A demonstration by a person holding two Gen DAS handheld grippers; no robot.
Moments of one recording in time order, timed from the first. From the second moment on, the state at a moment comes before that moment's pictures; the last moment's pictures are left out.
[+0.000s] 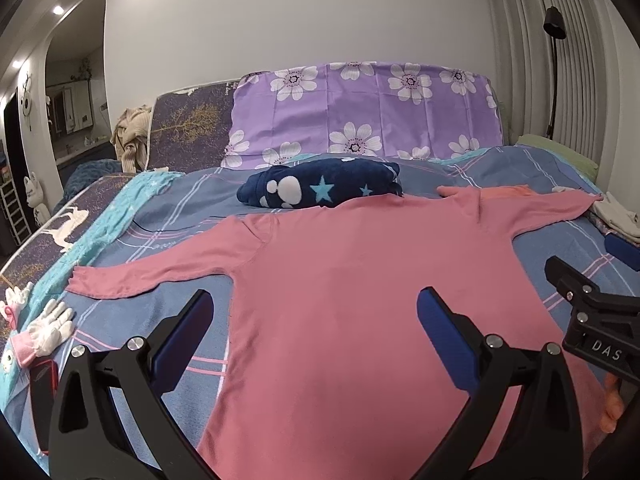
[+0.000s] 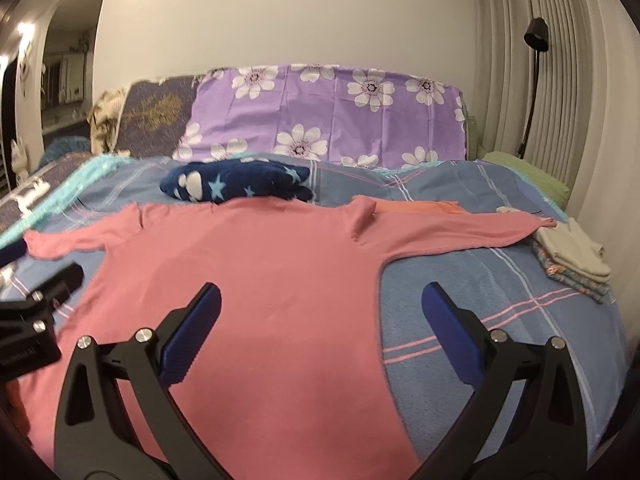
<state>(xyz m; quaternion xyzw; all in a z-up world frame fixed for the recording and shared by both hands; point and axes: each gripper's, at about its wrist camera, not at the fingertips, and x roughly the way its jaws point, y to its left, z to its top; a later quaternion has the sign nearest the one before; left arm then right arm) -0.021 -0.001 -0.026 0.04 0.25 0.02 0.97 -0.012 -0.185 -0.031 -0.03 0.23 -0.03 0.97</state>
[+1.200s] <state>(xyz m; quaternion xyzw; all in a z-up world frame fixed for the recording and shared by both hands) -0.033 -0.019 -0.026 0.08 0.24 0.00 0.97 -0.025 -0.208 -0.024 0.03 0.26 0.00 0.97</state>
